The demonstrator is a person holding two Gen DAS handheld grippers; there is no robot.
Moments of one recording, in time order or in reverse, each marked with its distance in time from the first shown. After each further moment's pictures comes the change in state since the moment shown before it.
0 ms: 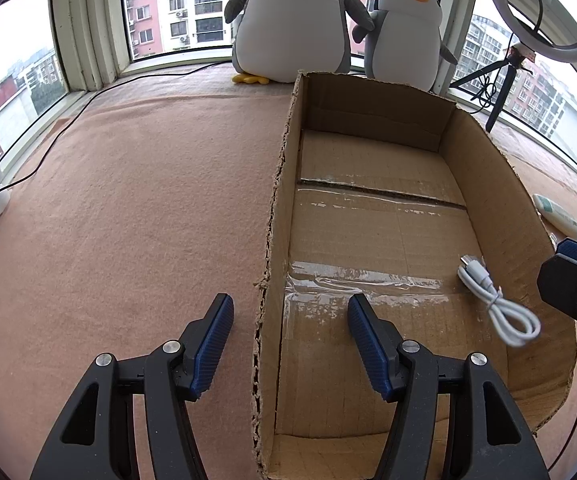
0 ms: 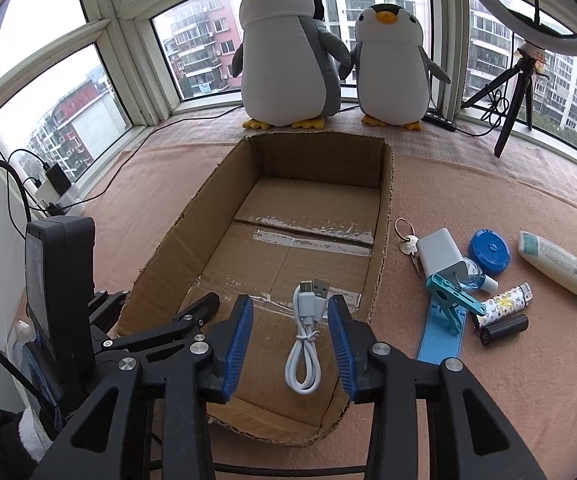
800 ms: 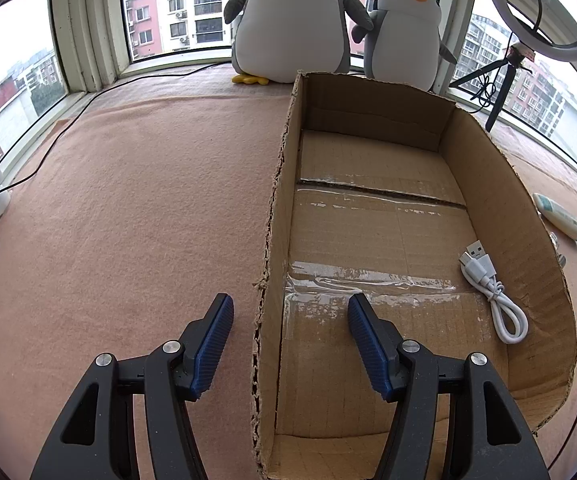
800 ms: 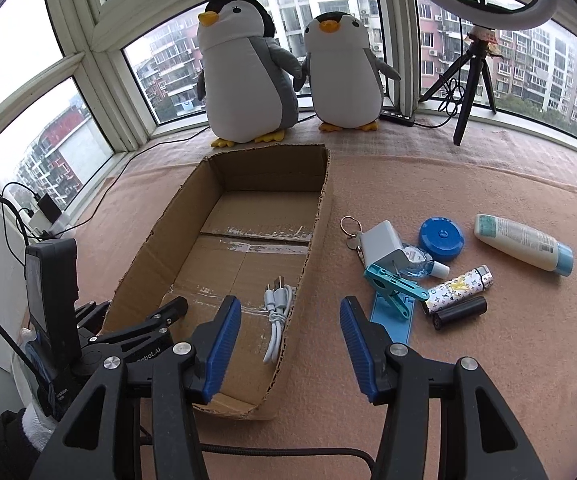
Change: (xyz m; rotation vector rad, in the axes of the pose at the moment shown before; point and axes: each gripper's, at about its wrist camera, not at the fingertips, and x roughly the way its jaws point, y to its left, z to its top) left arm 0.000 0.000 0.000 0.000 -0.001 0.001; right arm -0.028 -0.056 -0.011 0.114 -0.026 -0.025
